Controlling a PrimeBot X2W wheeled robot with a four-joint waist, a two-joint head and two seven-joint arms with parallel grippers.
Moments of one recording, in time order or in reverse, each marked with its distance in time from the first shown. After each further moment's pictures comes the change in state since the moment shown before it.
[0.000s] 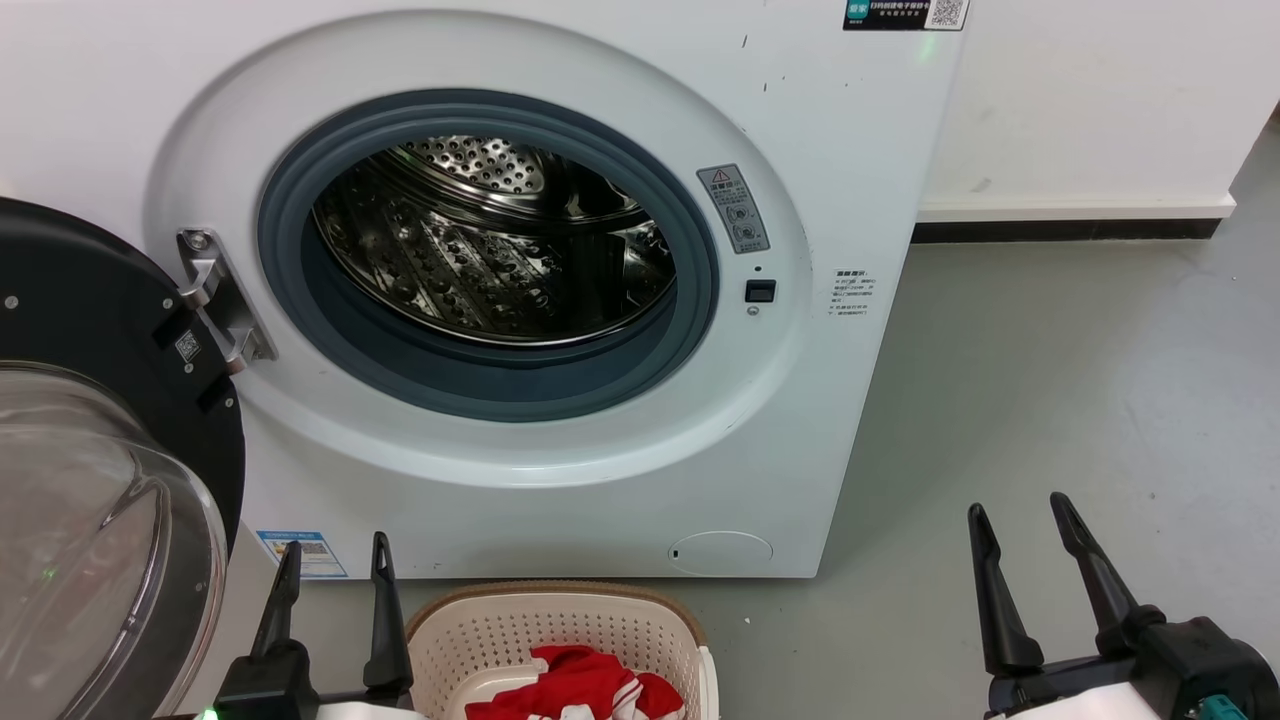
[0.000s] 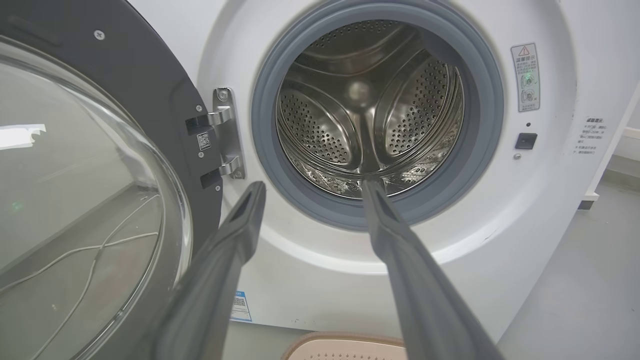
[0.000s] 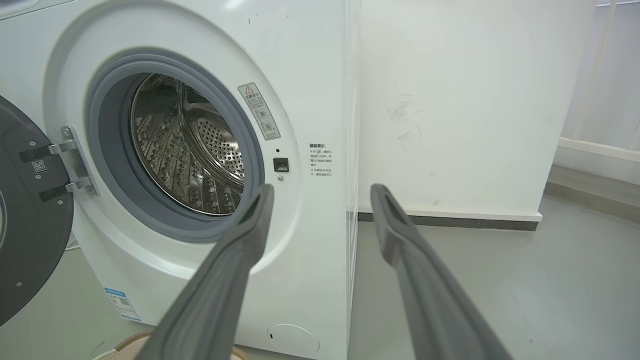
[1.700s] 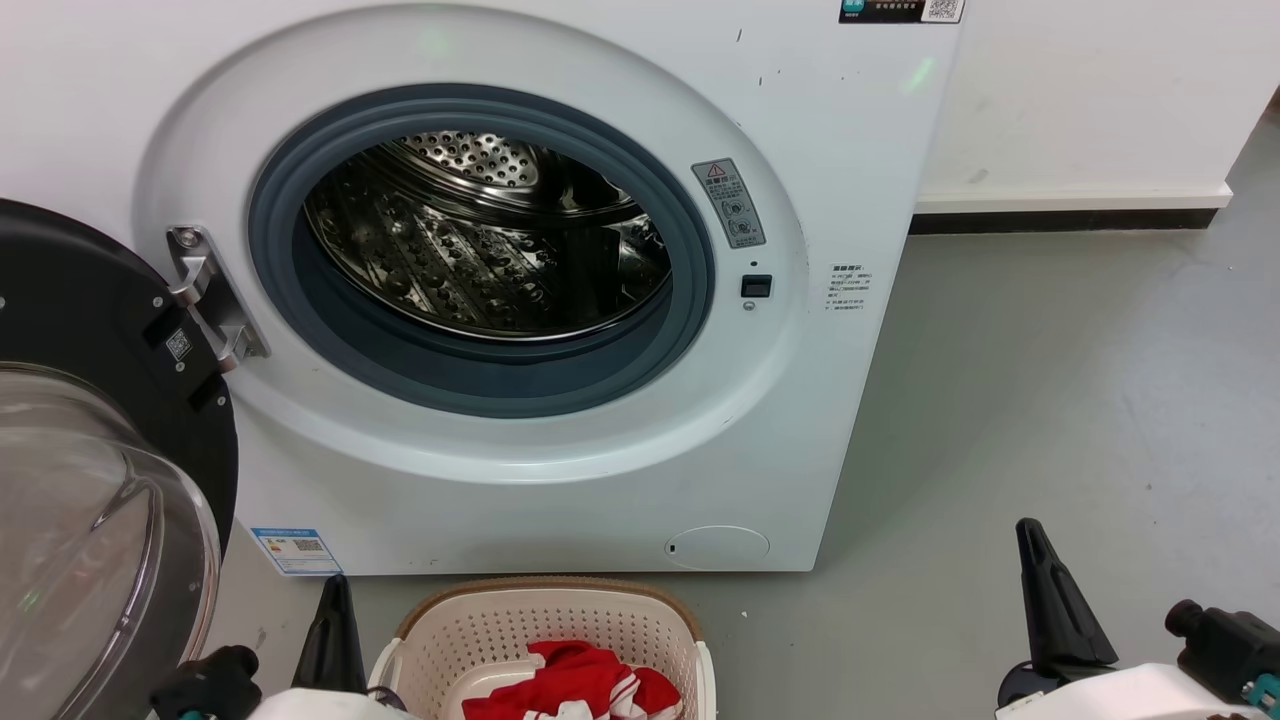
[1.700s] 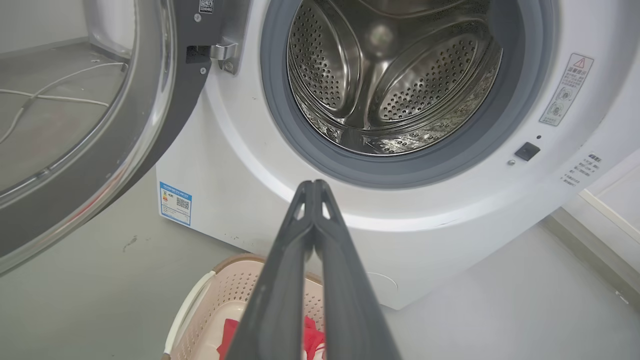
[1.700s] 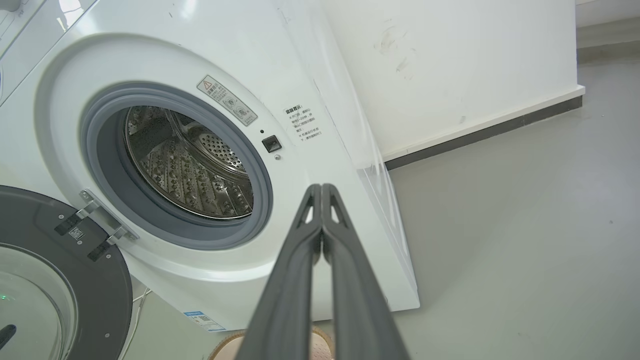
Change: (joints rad) left arm -0.030 -0.002 0.030 0.123 -0.395 -0.065 0.101; right arm -0.030 -0.016 0.000 0.111 0.408 0.000 0.071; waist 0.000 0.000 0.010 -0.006
